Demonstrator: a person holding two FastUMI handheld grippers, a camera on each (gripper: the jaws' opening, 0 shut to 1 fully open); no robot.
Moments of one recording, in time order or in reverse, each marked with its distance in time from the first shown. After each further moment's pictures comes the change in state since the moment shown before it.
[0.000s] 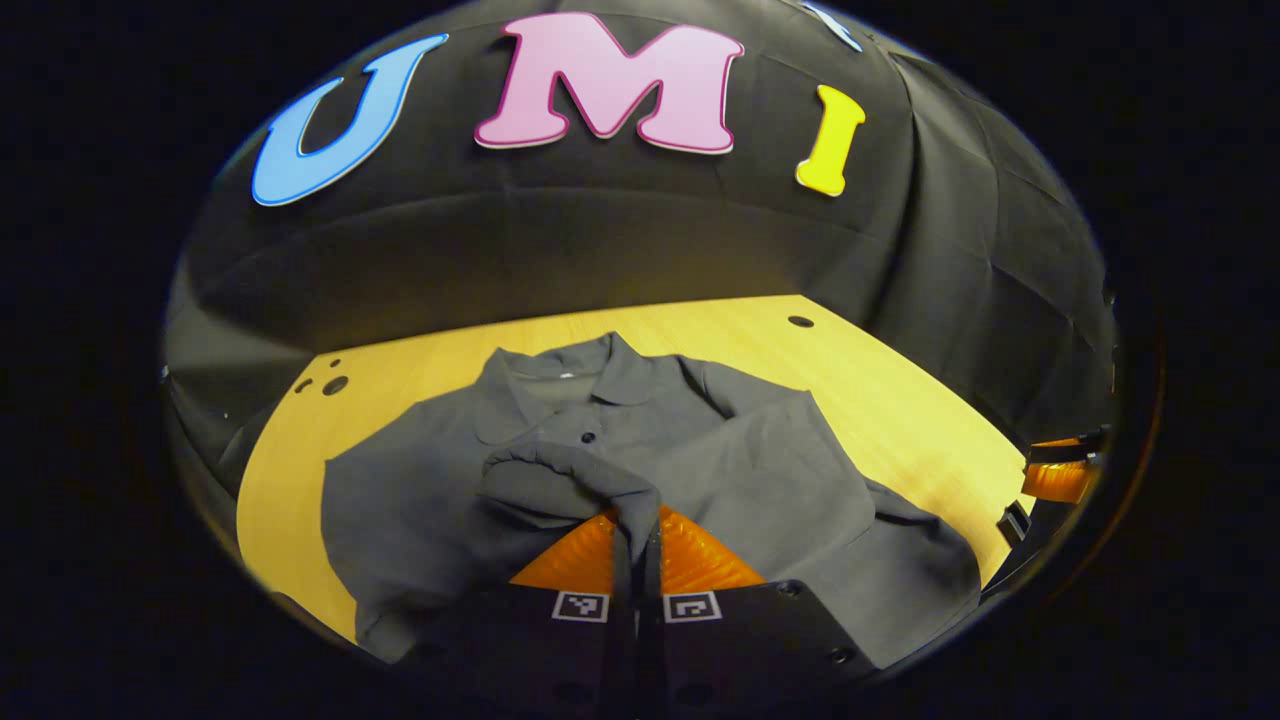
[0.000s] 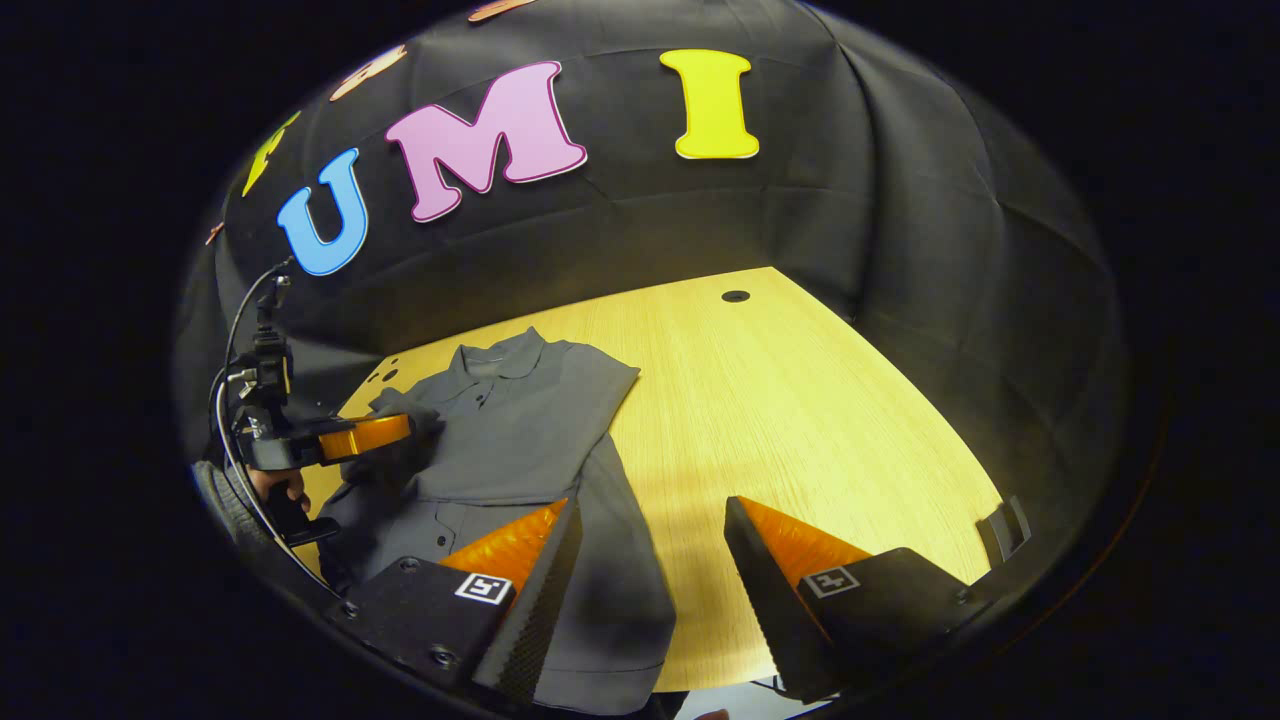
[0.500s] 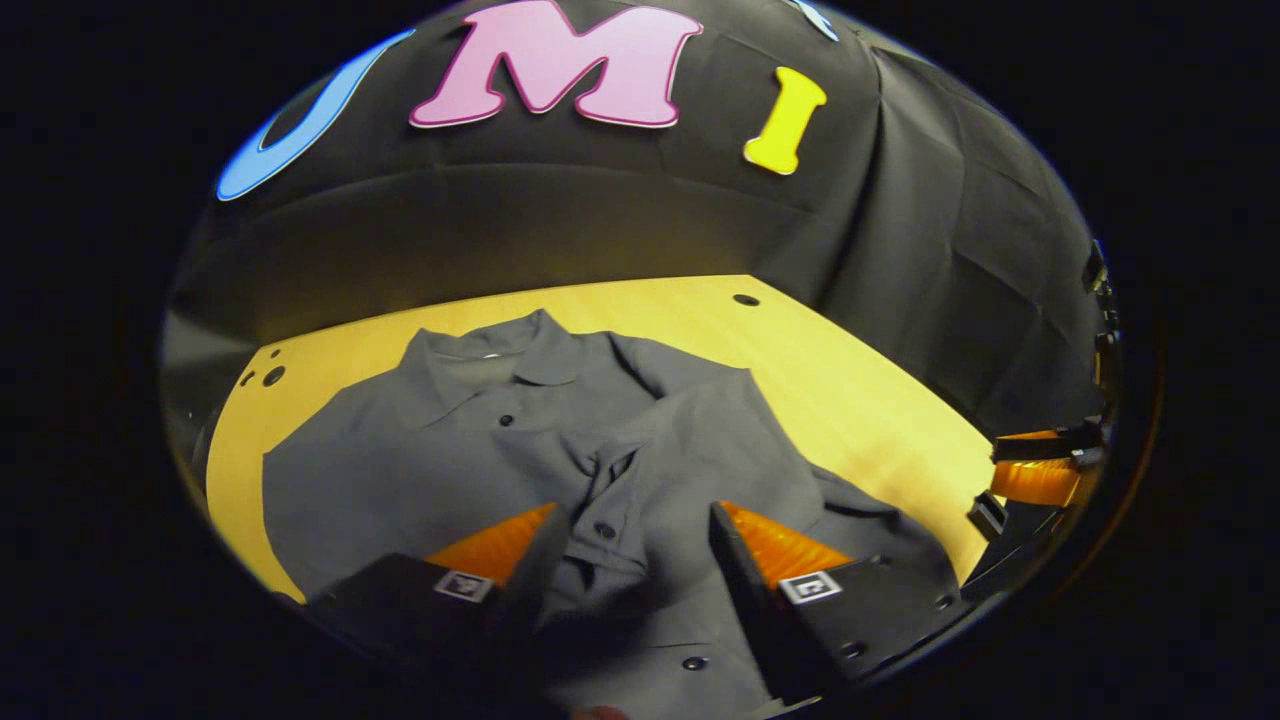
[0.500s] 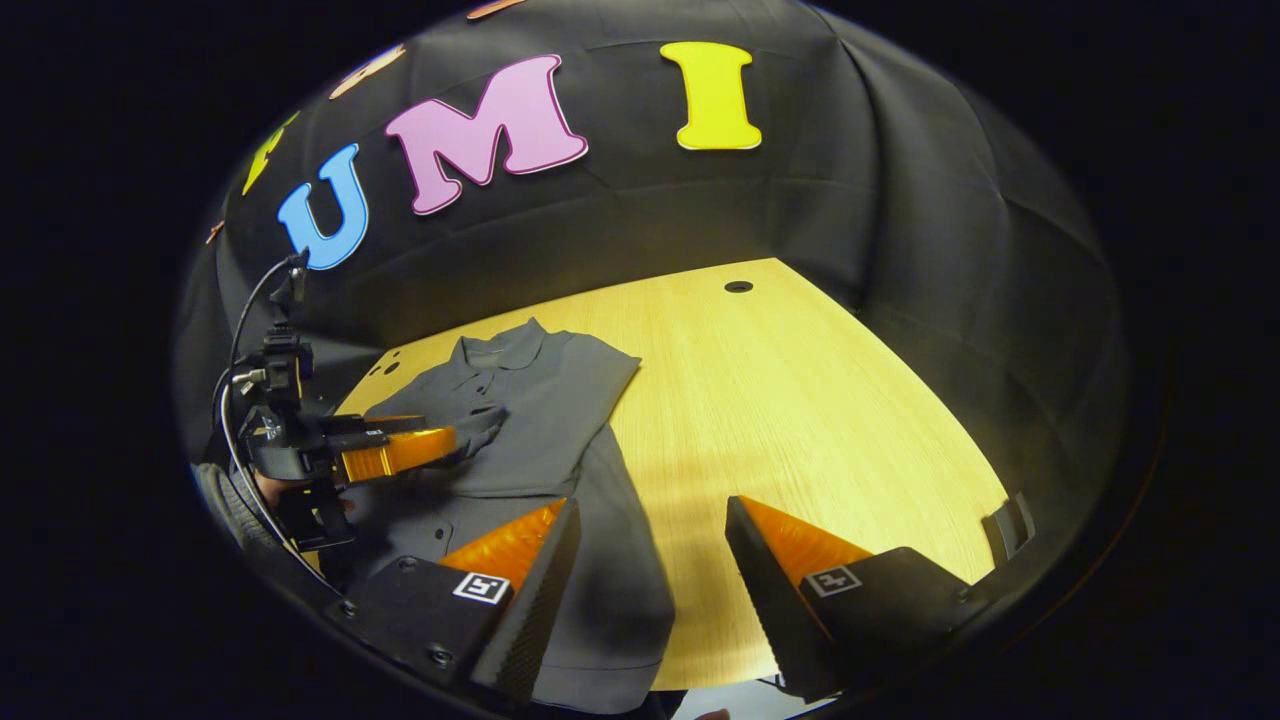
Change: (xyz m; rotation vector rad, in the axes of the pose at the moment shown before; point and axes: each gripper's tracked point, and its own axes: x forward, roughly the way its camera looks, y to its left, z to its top) left arm 0.000 -0.059 -0.004 0.025 0.005 -0.168; right arm 0.003 0.004 -0.008 -0.006 0.026 0.015
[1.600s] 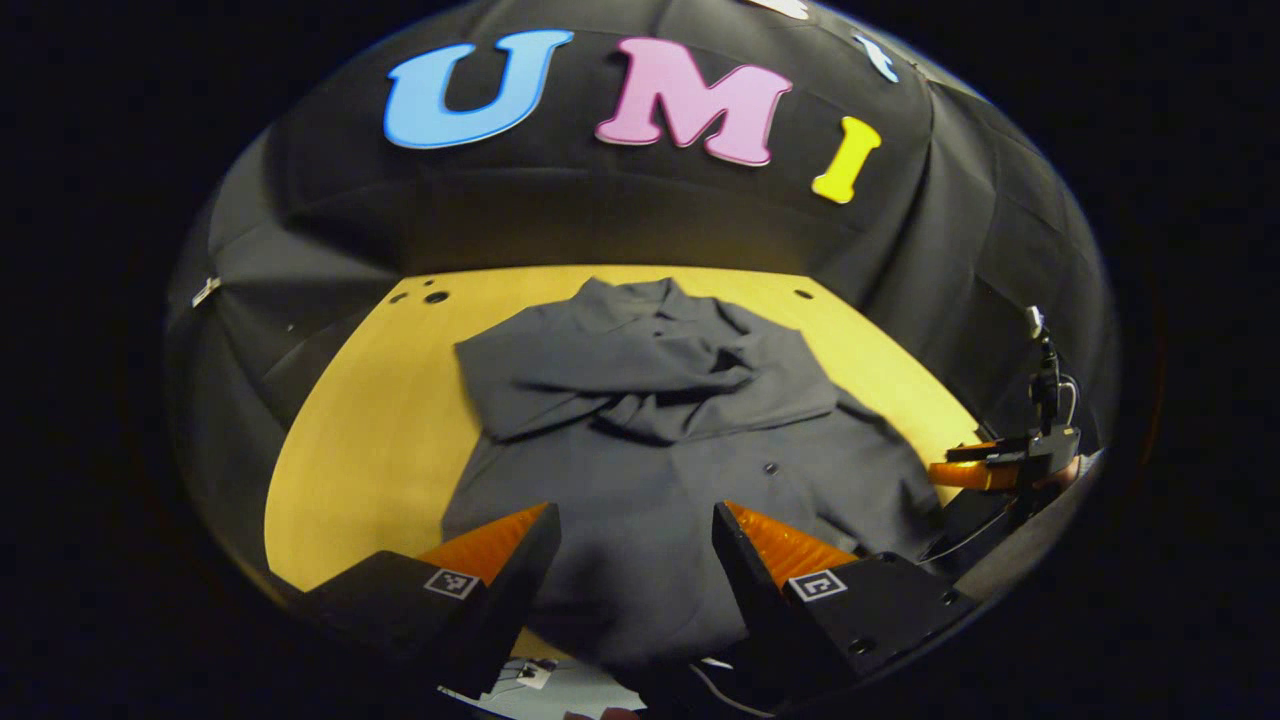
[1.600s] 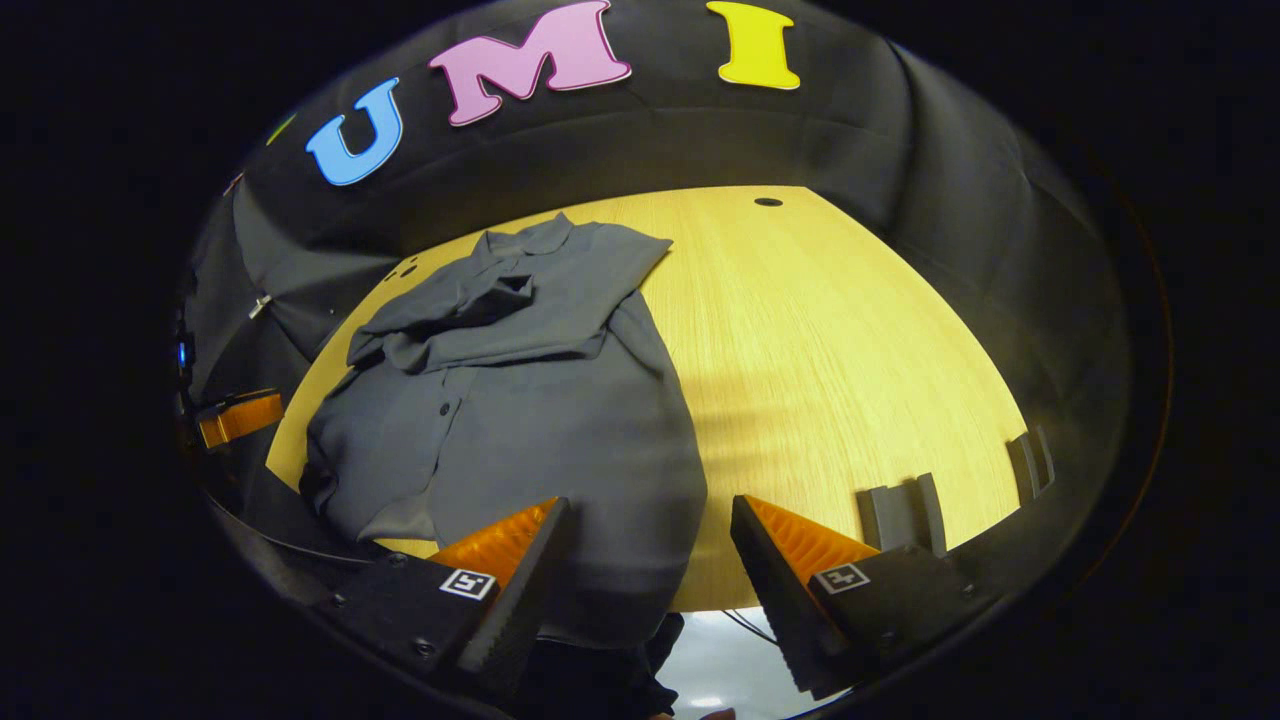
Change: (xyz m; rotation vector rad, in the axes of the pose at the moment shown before) left arm -0.237 0.106 -0.129 -0.180 0.080 0.256; right arm -0.025 0.016 -0.108 -0.085 0.239 0.018
